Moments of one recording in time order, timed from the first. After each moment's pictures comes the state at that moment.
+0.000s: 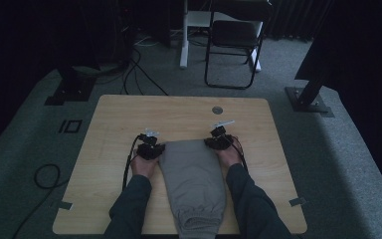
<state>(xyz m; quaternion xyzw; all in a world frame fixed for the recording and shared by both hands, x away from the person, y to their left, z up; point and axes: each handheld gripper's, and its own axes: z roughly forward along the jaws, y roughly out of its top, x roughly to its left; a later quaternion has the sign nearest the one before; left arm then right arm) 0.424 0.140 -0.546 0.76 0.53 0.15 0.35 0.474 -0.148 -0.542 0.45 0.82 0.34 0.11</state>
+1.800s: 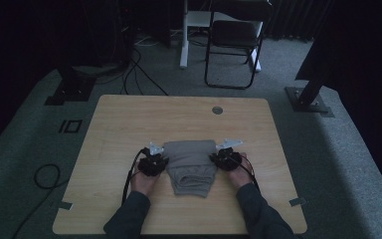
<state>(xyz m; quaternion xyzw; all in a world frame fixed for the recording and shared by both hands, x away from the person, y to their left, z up) 0.372 0.127 -0.542 0.79 0.47 0.17 0.35 0.396 -0.169 -0.541 0.38 0.84 0.35 0.15</state>
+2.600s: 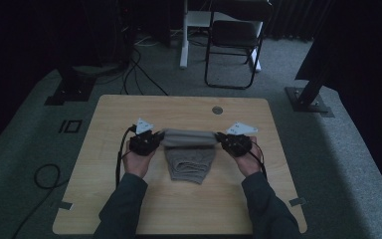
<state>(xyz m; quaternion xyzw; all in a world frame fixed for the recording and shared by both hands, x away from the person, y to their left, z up) 0.372 0.146 -0.461 0.75 0.45 0.20 0.45 0.393 -0.183 -0.464 0.33 0.80 0.43 0.24</state>
